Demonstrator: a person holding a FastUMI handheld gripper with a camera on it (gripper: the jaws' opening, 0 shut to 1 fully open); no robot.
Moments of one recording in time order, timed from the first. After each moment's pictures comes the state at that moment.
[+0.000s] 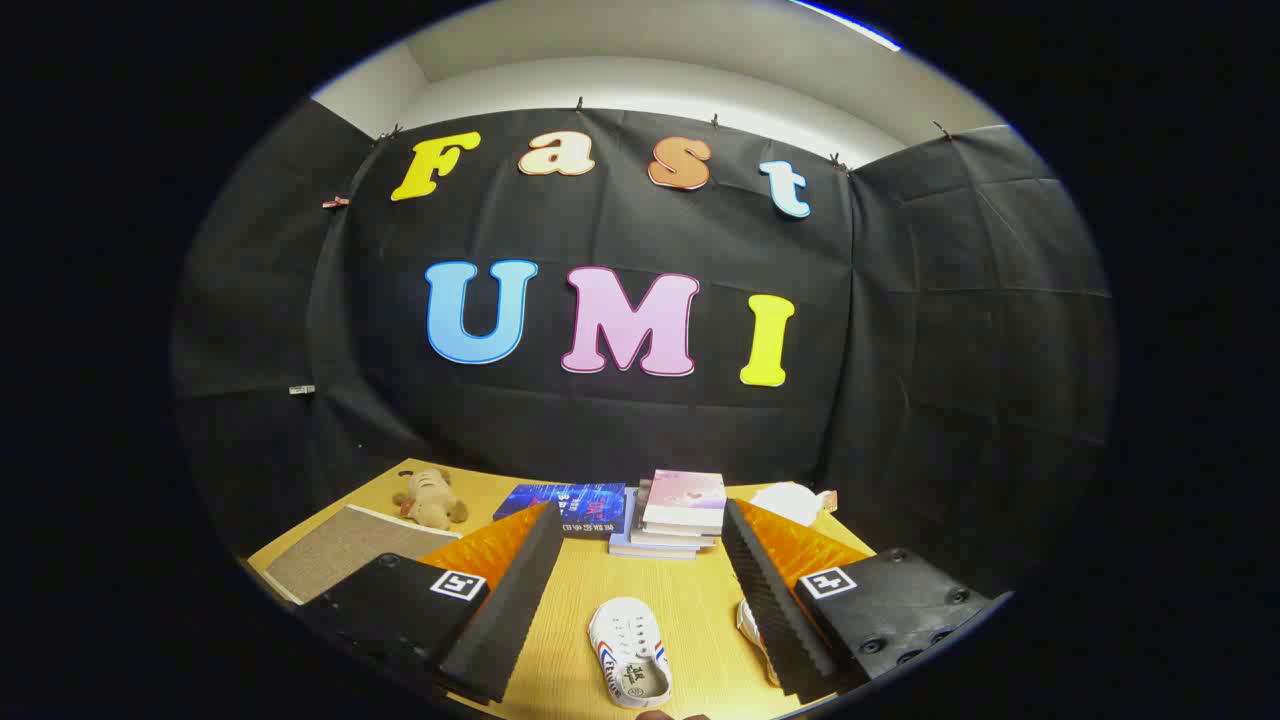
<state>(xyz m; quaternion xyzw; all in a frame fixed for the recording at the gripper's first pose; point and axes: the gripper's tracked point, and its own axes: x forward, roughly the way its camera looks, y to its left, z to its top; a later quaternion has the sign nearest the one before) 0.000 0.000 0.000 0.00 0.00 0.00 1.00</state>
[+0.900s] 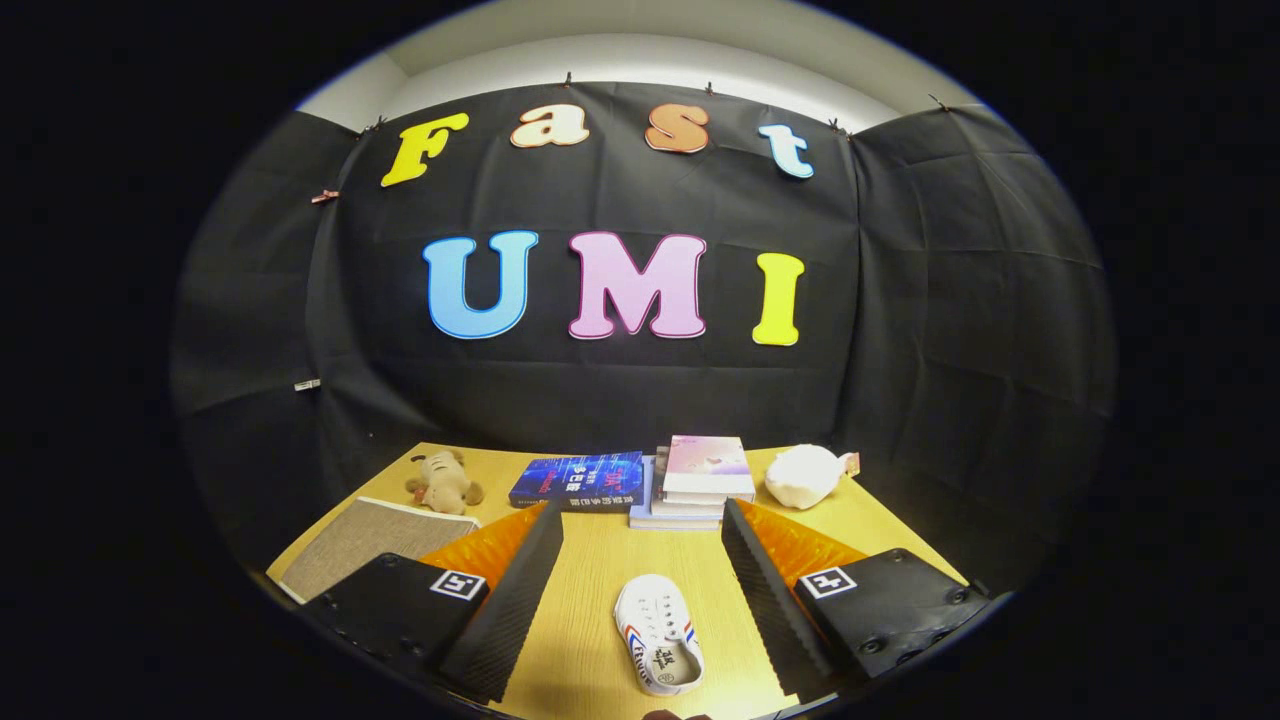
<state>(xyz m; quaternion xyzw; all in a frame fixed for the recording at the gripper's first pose) 0.014 0.020 -0.030 0.03 0.06 0.02 1.00</state>
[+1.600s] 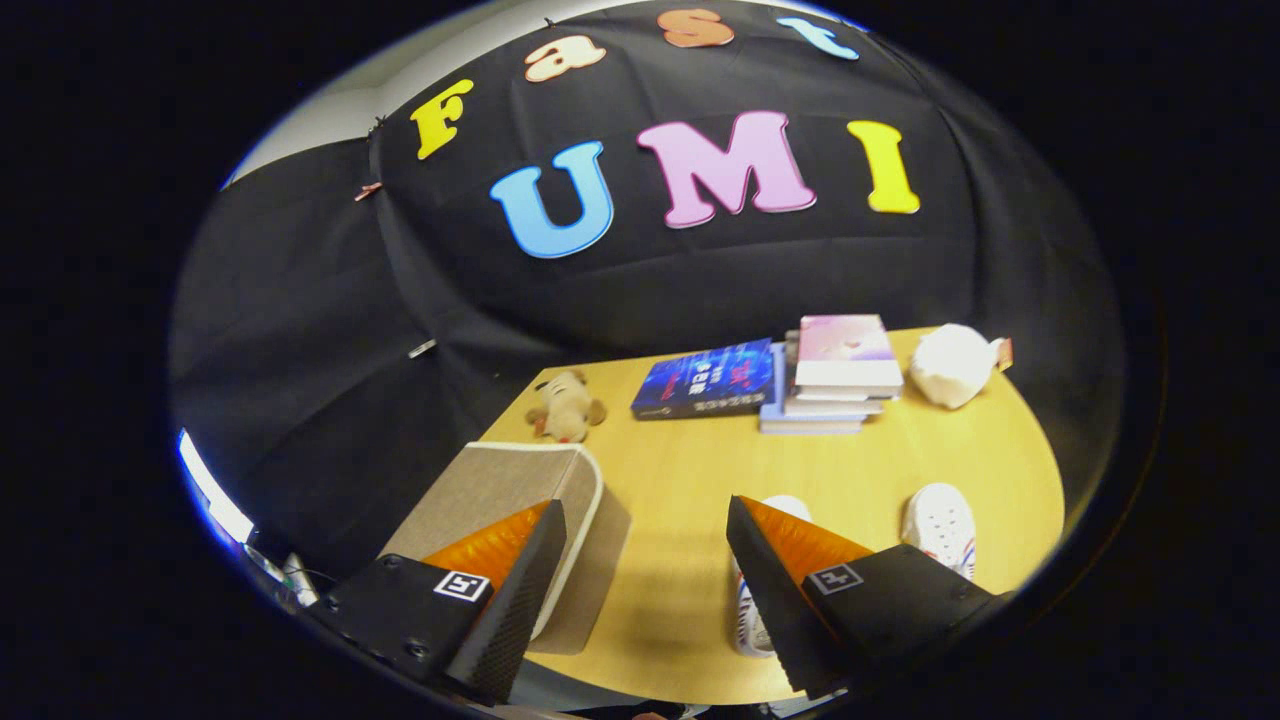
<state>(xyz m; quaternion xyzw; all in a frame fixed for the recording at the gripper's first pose) 0.018 0.090 -0.100 0.14 0.24 0.24 0.93</state>
